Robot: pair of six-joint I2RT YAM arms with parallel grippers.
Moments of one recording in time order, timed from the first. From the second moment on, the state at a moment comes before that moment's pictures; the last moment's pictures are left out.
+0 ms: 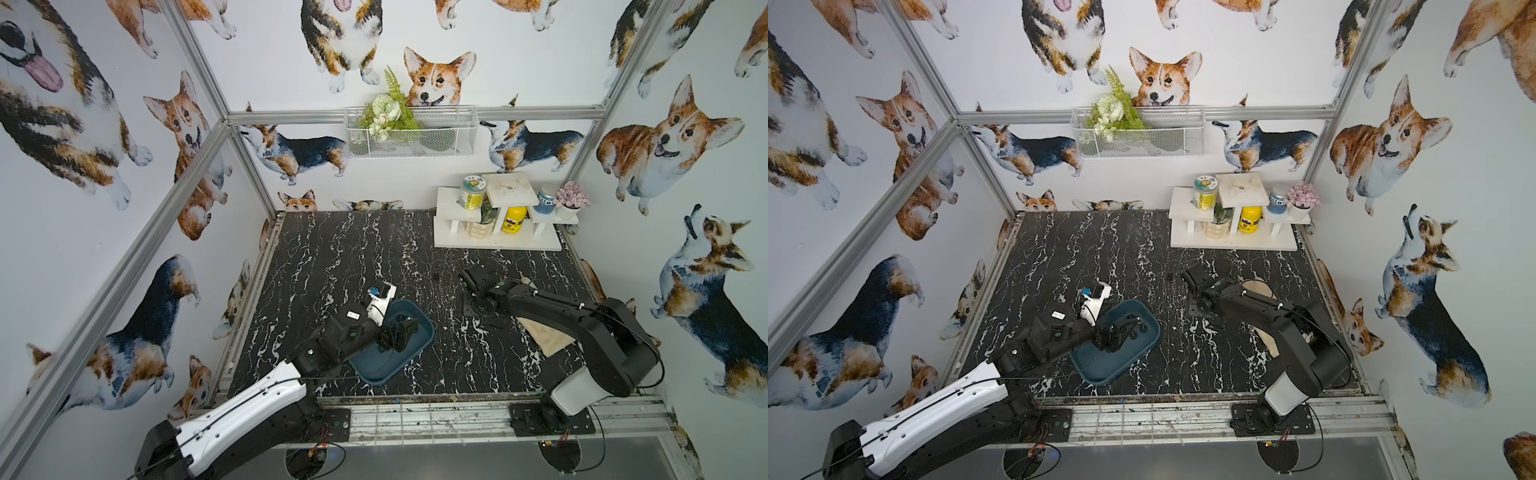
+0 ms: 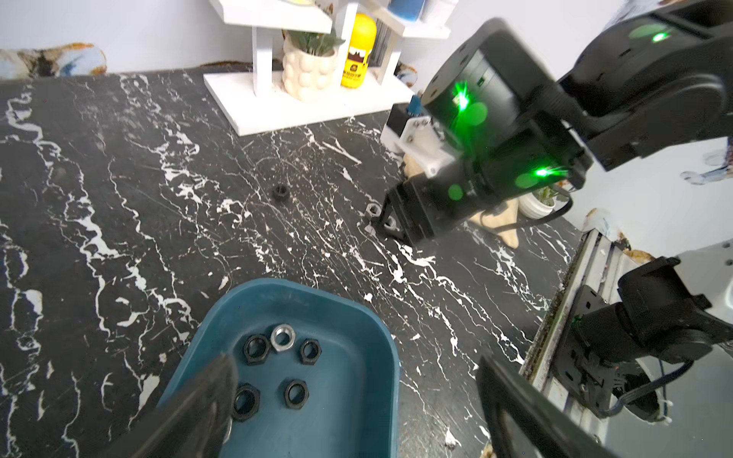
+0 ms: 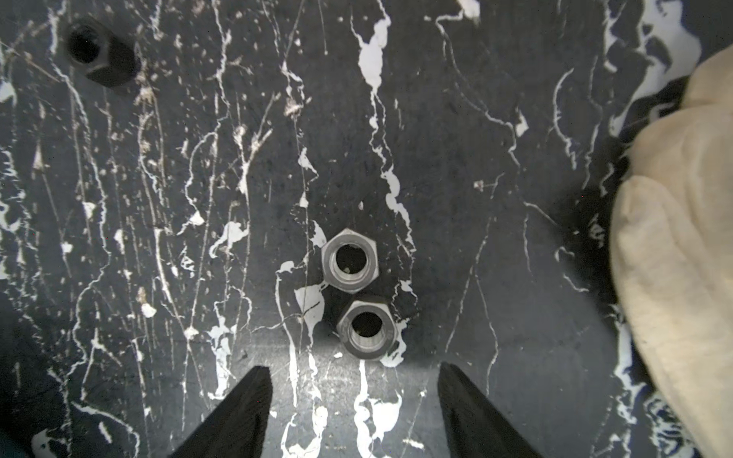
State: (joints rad) left arm -0.80 0.79 0.52 -0.11 0.05 -0.30; right arm 0.54 1.57 0.89 -0.54 0.23 0.64
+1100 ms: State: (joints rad) left arm -0.80 0.74 0.48 -0.11 0.03 -0.28; right arm 0.49 1.71 0.93 -0.43 0.28 0.67
